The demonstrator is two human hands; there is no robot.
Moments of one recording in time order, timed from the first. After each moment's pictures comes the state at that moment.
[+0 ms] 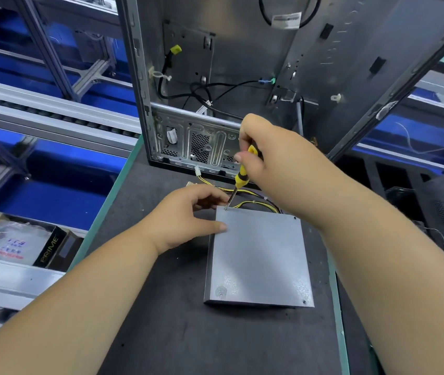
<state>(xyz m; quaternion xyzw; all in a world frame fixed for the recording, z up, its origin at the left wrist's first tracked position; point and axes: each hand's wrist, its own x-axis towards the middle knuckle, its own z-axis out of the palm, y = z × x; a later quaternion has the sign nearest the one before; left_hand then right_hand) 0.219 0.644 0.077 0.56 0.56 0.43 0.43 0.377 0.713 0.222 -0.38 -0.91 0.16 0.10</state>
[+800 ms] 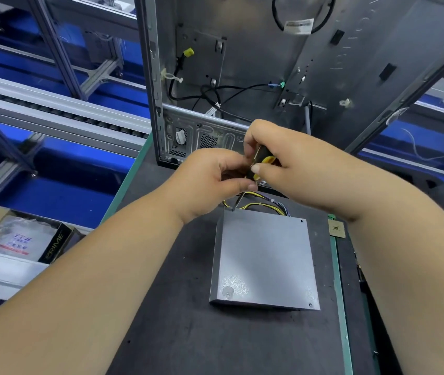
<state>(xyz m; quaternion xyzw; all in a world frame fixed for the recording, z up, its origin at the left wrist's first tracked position) 0.226 0.671 0.139 0.64 0.50 0.48 0.32 0.381 0.719 0.240 -0.35 -0.92 0.17 0.01</state>
